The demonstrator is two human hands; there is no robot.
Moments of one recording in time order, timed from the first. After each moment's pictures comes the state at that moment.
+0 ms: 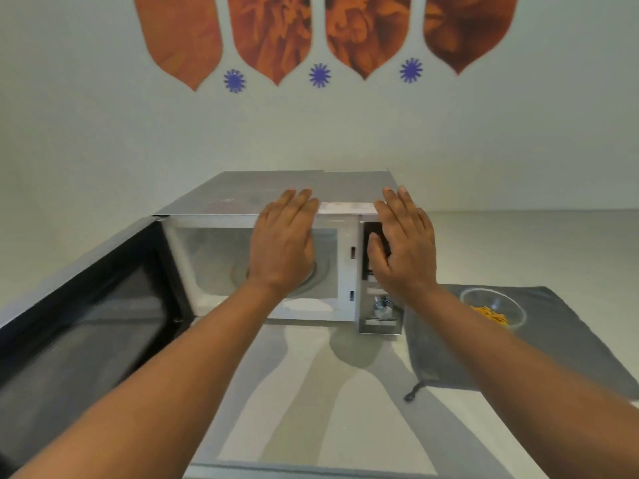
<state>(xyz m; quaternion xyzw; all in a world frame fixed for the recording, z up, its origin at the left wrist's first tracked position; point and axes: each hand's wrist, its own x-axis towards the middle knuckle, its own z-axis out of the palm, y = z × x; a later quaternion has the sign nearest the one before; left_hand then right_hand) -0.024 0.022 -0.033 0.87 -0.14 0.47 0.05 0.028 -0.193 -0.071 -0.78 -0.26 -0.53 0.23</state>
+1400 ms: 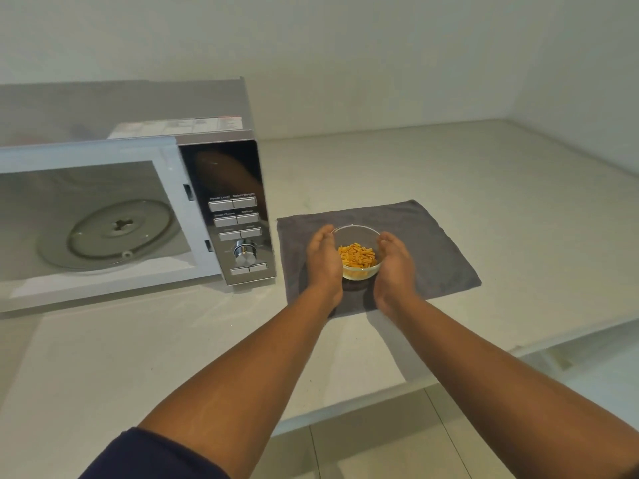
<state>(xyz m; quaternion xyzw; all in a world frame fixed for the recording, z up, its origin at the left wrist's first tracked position) 0.030 -0.274 -0.204 0.59 0.12 -0.02 0.80 -0.001 -0.367 -0.206 -0.54 0.26 -0.15 0.79</state>
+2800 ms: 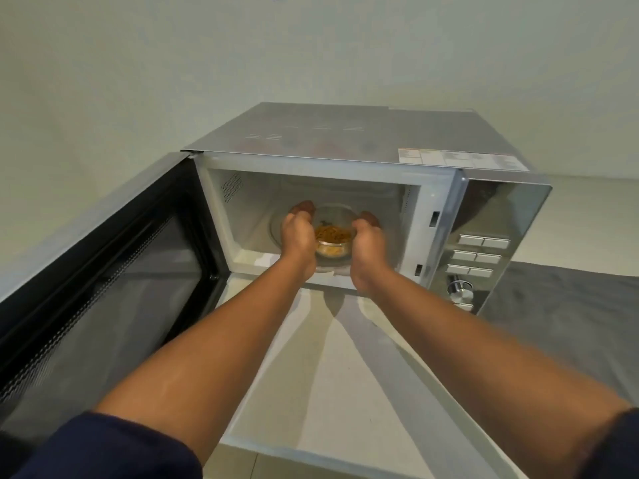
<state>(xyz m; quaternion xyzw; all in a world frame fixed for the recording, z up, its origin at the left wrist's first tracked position) 0.055 0.091 -0.125 0.53 0.24 0.17 0.80 0.072 -0.007 -0.143 -0.61 0.08 0.08 0.78</state>
